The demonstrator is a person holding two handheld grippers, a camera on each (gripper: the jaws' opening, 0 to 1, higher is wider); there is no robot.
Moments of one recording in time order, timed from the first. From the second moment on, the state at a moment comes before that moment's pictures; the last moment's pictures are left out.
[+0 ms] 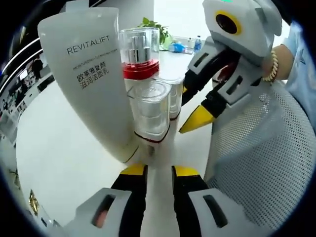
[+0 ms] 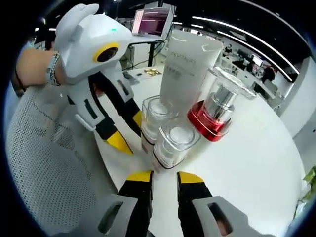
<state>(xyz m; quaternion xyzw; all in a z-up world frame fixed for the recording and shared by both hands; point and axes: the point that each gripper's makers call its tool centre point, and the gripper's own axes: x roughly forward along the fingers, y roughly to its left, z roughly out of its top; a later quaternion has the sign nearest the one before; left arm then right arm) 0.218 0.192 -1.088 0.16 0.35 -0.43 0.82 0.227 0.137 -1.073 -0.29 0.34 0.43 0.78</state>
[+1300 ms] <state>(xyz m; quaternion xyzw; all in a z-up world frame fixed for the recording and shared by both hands) 0.144 0.481 -1.054 -0.02 0.33 0.03 0.94 0.159 0.313 -1.034 -0.21 0.25 0.63 0.71</state>
